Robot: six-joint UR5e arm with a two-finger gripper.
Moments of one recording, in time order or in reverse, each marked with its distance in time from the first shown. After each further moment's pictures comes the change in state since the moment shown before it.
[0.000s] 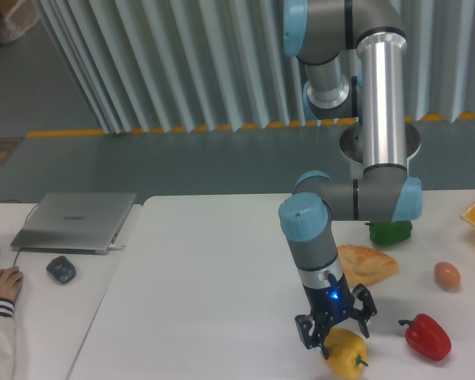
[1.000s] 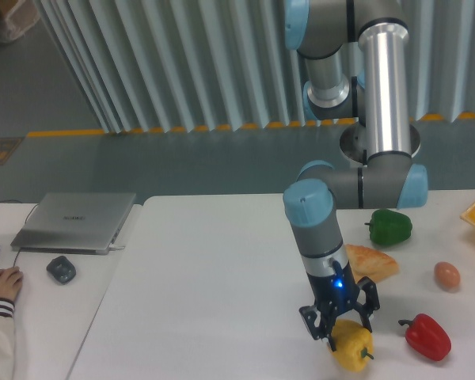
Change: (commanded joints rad) arm 0.026 0.115 -0.034 -0.014 -0.037 0.211
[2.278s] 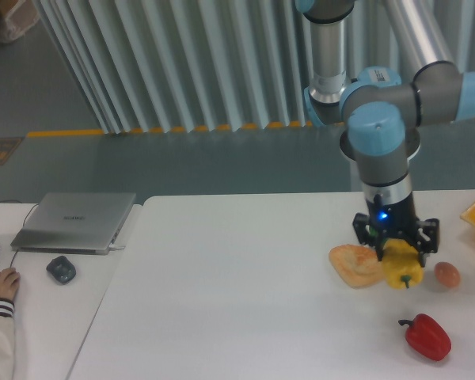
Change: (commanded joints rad) arm 0.234 0.227 -0.066 -0.443 -0.025 1.042
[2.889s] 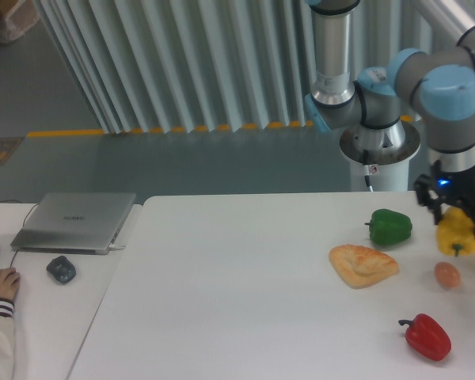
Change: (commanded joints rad) arm 0.230 0.068 -0.034 -0.011 -0.018 0.550
